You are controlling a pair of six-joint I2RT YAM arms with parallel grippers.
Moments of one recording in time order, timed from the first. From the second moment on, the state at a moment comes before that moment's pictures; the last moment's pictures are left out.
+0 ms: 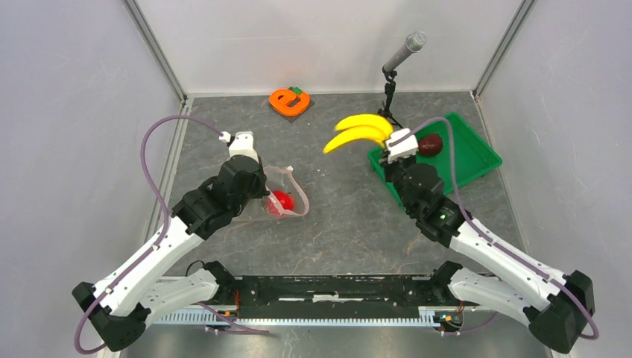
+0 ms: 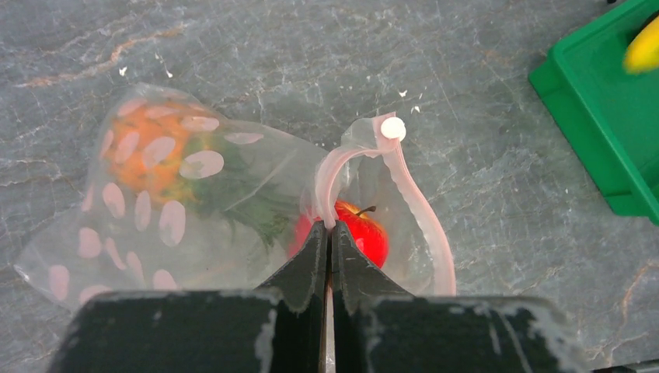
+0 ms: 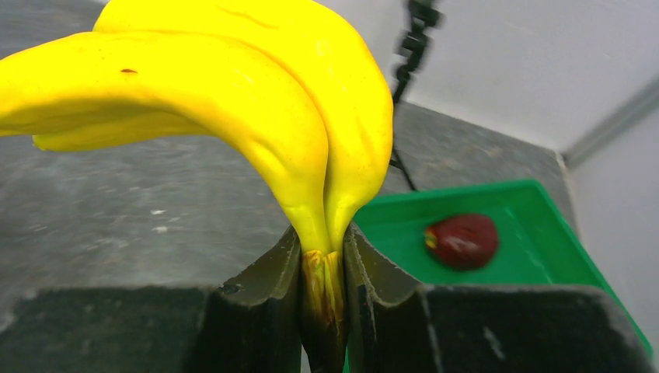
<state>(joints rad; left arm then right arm) -0.73 0.92 1.02 -0.71 -0.49 -0.50 0.79 0.94 0.72 0.14 0.51 -0.17</state>
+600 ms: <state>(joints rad) -0.73 0.80 0.90 -0.66 -0.42 -0.50 0.08 1.09 0.65 0.06 0.52 0.21</state>
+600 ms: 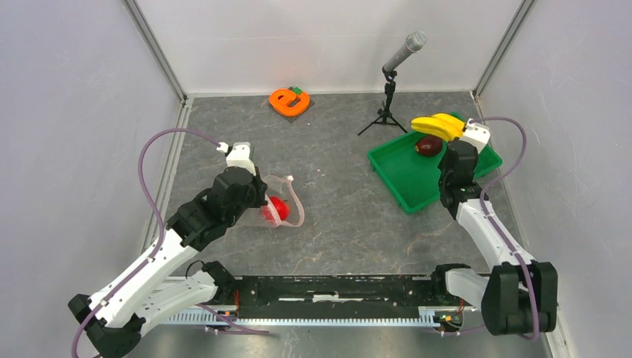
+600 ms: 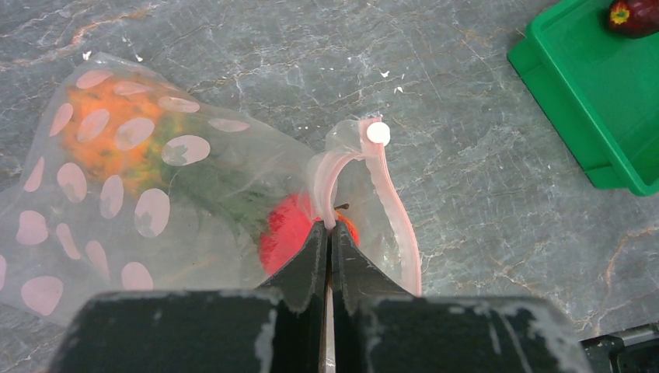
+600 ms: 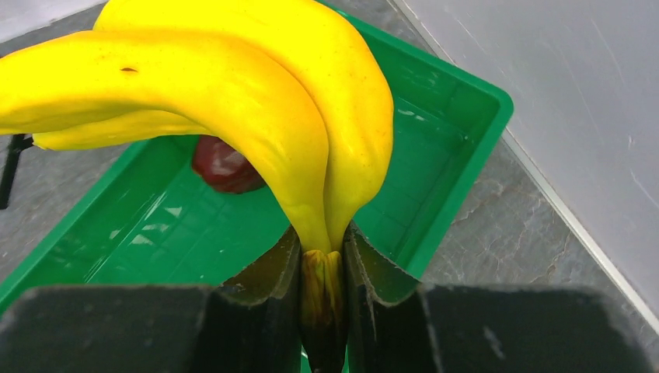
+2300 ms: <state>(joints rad) -0.73 0.79 0.81 -0.61 -0.29 -0.50 0.19 1.07 0.59 0.21 0.05 0.20</state>
